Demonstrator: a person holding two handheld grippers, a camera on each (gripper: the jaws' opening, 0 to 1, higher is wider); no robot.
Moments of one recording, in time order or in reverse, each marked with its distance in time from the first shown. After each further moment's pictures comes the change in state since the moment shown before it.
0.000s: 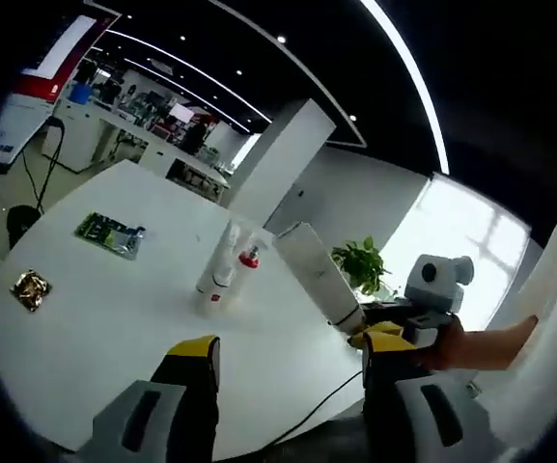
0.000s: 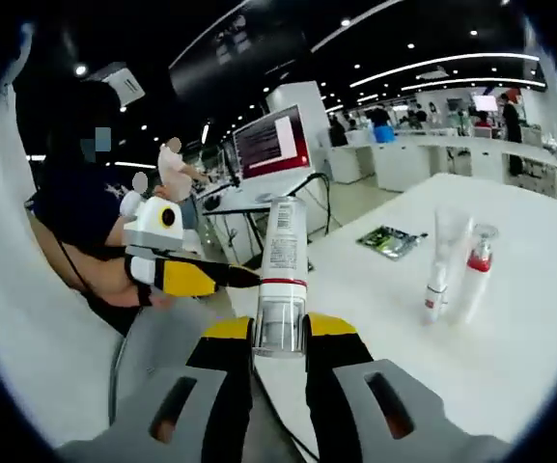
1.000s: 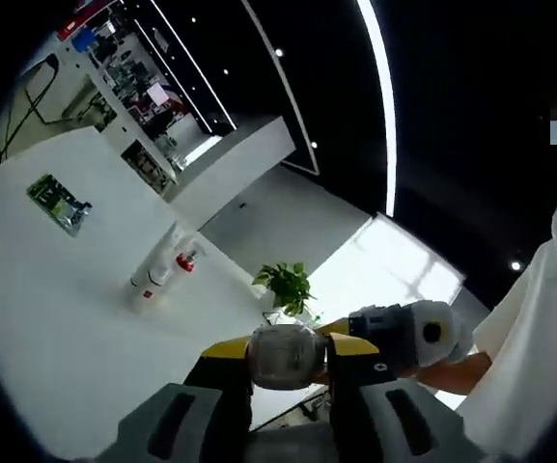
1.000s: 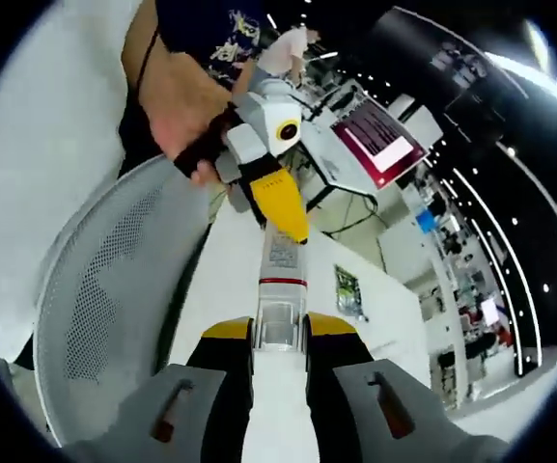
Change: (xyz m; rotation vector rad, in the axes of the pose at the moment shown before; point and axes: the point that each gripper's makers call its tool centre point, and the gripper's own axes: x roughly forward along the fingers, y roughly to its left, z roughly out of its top) left arm -0.018 -0.041 0.012 -0.189 -0.040 -0.373; right arm -0.010 0.033 0.002 -1.087 0.340 -0.097
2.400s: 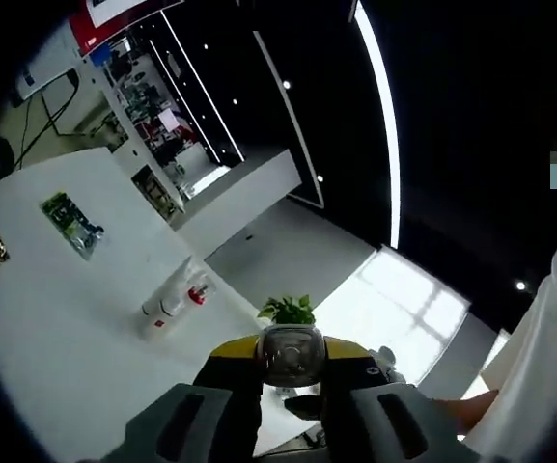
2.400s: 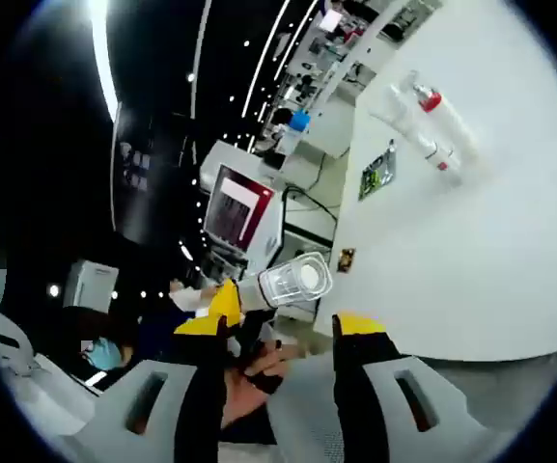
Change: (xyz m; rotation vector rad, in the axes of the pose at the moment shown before) left arm -0.010 0.001 0.025 0.020 -0.148 0.015; right arm 0.008 -0.004 0.017 2.103 -0.636 0.240
